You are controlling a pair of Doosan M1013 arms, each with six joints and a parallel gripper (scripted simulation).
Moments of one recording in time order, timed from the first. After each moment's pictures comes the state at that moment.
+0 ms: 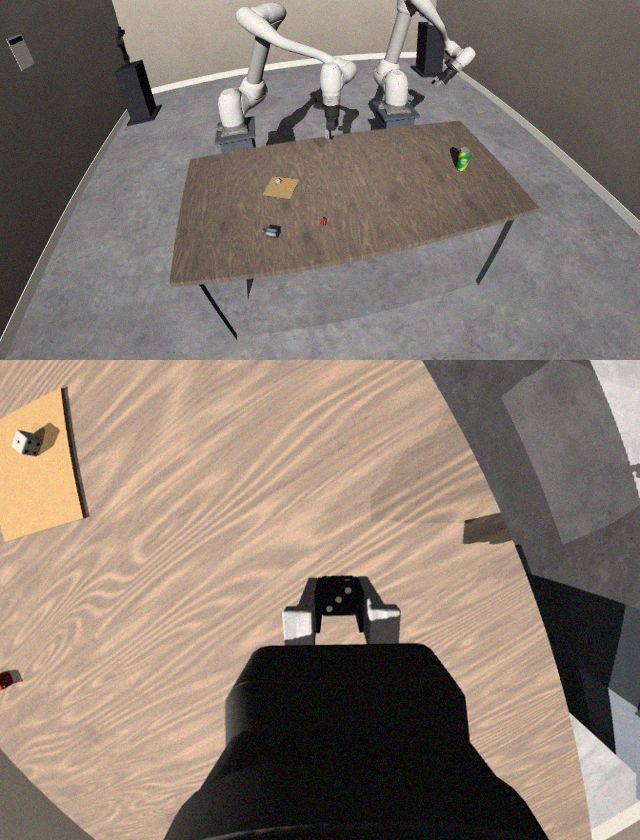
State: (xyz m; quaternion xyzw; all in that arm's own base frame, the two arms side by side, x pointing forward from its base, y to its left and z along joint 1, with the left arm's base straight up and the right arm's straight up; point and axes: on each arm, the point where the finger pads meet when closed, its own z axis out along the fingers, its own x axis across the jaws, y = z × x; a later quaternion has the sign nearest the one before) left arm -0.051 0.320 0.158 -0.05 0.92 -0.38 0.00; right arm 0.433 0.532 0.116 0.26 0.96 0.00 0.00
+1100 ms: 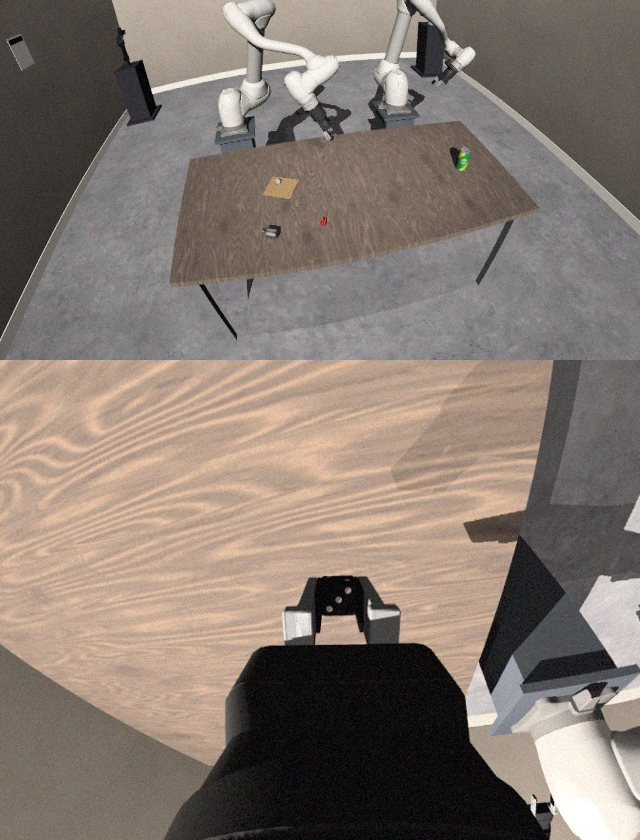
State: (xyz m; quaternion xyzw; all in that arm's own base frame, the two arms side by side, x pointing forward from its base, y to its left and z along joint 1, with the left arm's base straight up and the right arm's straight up) left arm -0.051 0.320 0.158 -0.05 0.92 -0.38 0.00; right arm 0.434 0.530 0.110 0.09 0.96 0.25 0.04
